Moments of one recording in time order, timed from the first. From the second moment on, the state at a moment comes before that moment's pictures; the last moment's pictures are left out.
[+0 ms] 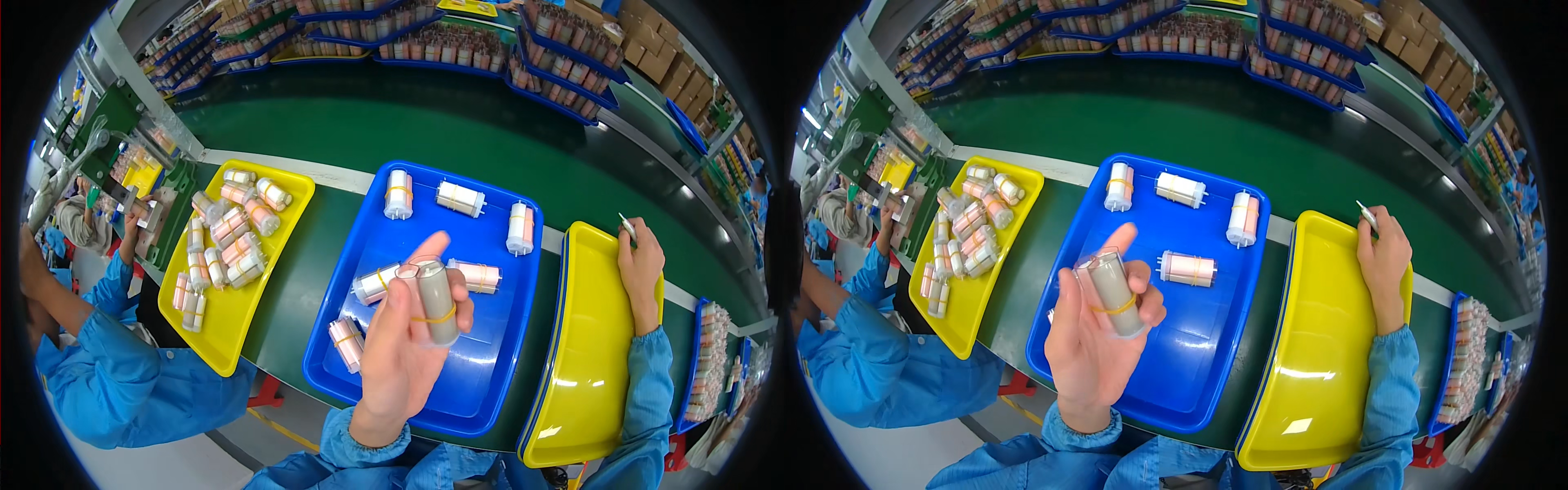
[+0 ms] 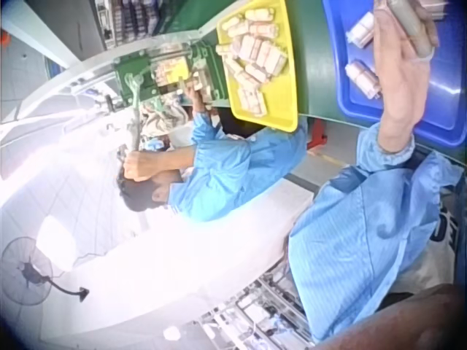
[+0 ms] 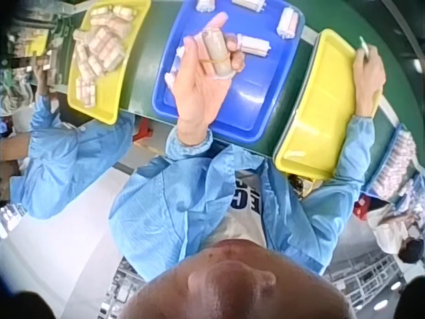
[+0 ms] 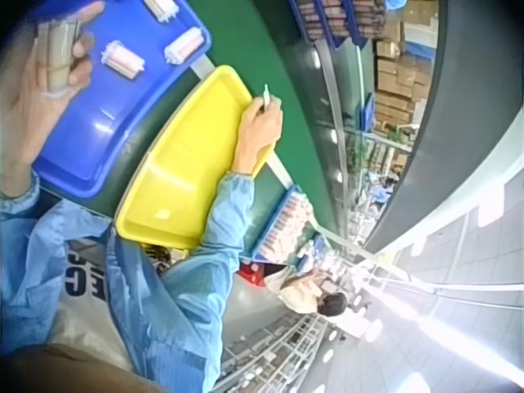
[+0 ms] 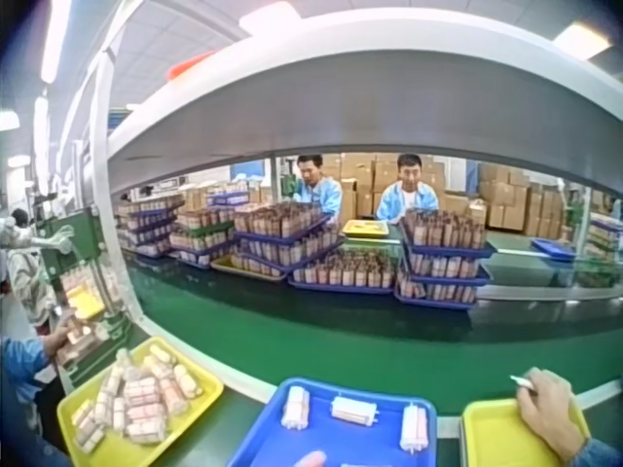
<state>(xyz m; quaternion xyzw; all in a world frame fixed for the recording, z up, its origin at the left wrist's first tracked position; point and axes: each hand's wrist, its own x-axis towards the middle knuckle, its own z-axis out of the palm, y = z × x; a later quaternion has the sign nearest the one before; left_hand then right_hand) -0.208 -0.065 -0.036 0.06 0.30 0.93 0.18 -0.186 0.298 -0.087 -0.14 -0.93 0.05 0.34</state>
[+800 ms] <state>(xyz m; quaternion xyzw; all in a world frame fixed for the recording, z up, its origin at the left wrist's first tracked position) -0.205 -0.072 -0.043 0.08 0.33 0.93 0.13 -0.184 0.300 -0.078 -0.12 -0.95 0.06 0.28</state>
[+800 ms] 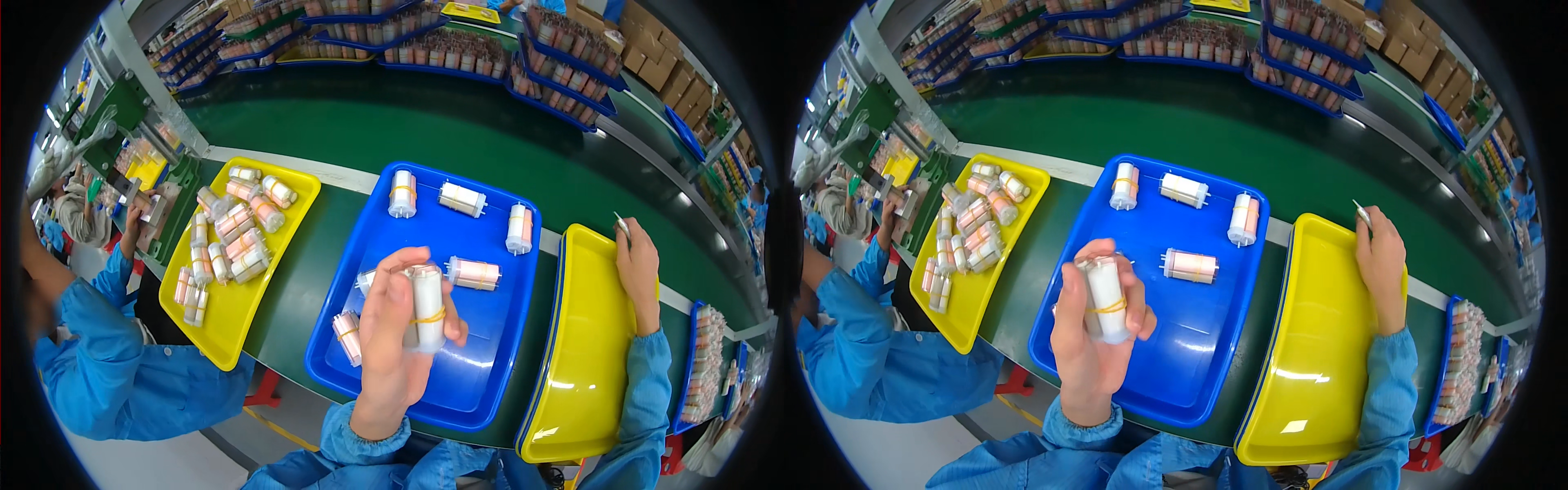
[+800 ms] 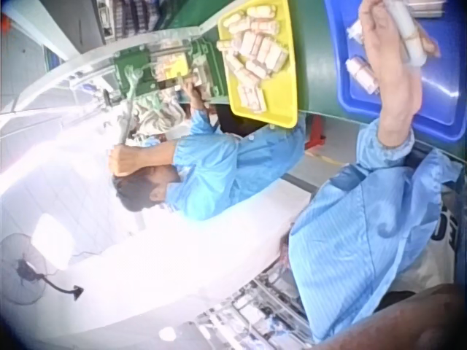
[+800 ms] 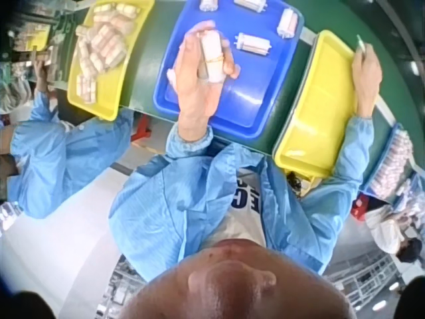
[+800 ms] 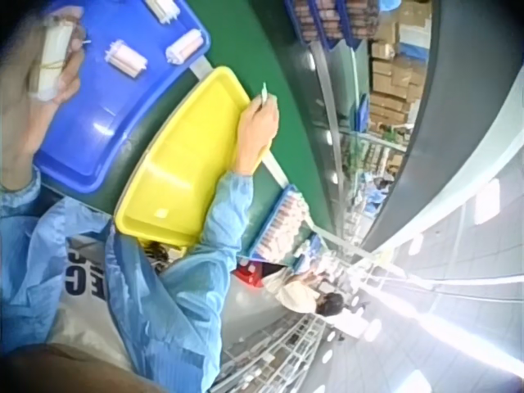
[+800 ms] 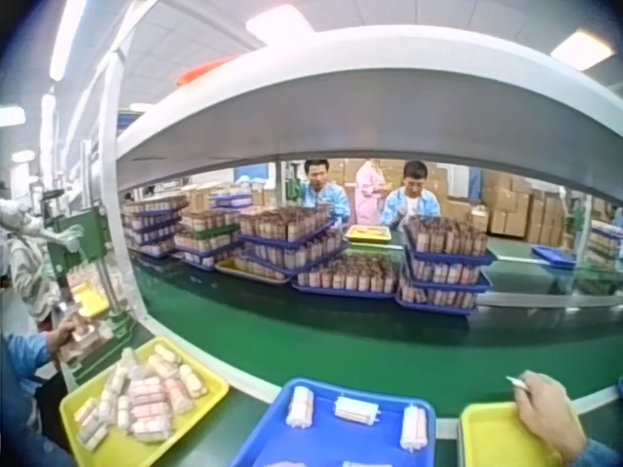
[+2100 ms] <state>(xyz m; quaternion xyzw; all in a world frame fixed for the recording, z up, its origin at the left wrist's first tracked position) -0.235 -0.087 -0.009 0.36 0.87 0.34 0.02 -0.177 0.138 0.039 -0.14 -0.32 0.90 -0.27</state>
